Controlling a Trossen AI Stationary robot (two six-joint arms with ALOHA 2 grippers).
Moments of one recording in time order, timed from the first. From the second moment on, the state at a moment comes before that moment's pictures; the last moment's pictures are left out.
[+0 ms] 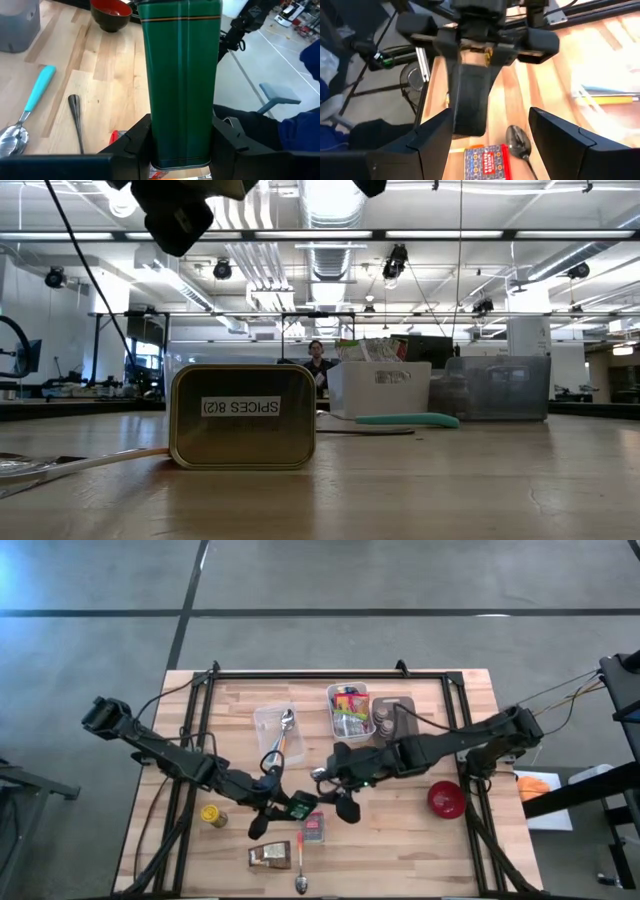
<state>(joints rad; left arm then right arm) -0.43 1.27 0.72 0.11 -0.09 -0.44 0.25 1.65 1.45 -0.33 0.03 0.41</state>
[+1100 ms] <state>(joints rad) -0.41 1.27 0.72 0.09 -0.10 -0.45 0.20 1.83 1.62 -0.42 -0.19 0.42</state>
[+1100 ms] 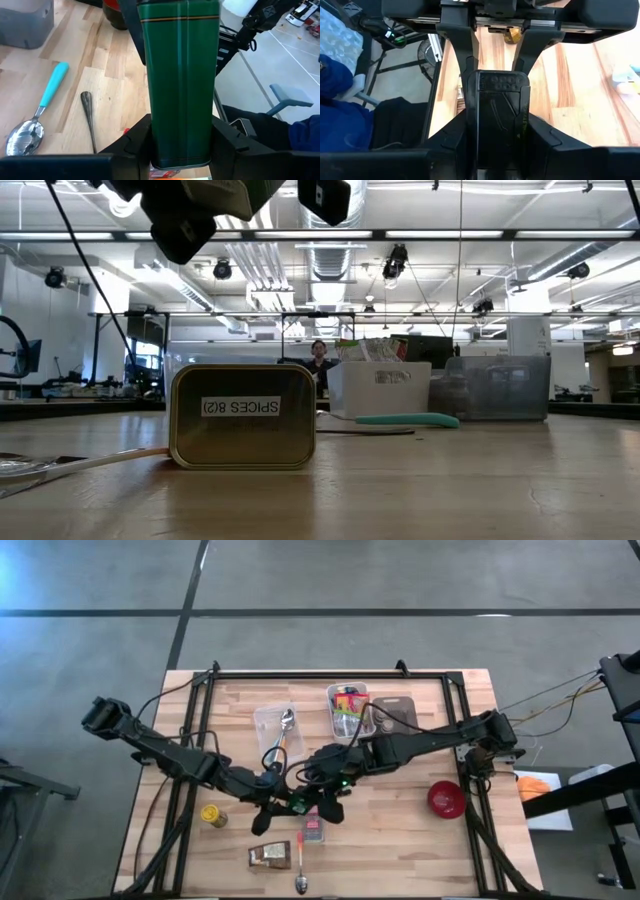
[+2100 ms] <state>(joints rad) -0.46 1.09 0.71 -0.14 -0.16 -0.58 0.00 1.53 1.51 -1.10 0.23 0.52</state>
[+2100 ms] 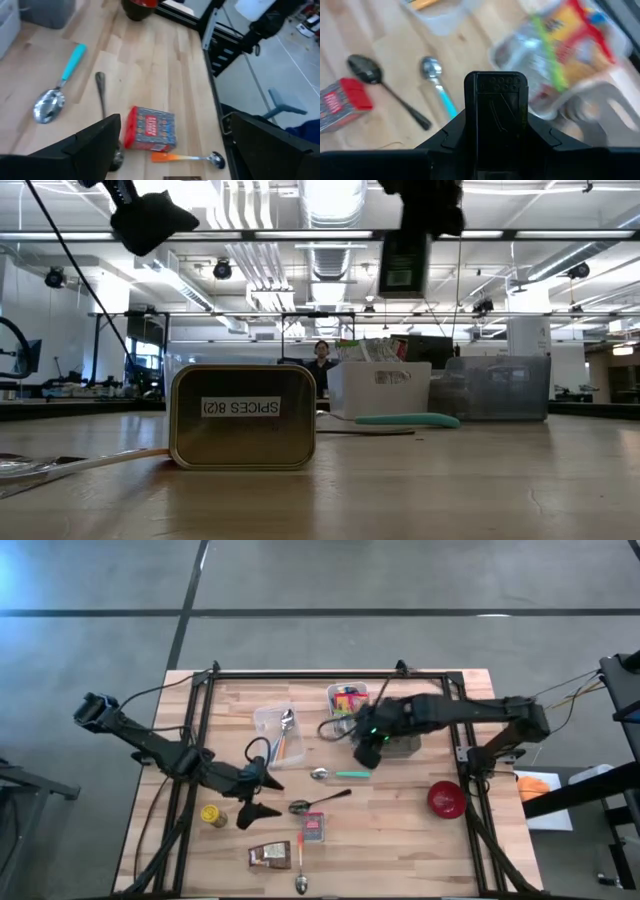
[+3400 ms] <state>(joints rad) -0.46 1.09 0.71 -0.18 -0.21 -0.55 -0.33 1.40 0.91 -0.81 -0.11 0.04</state>
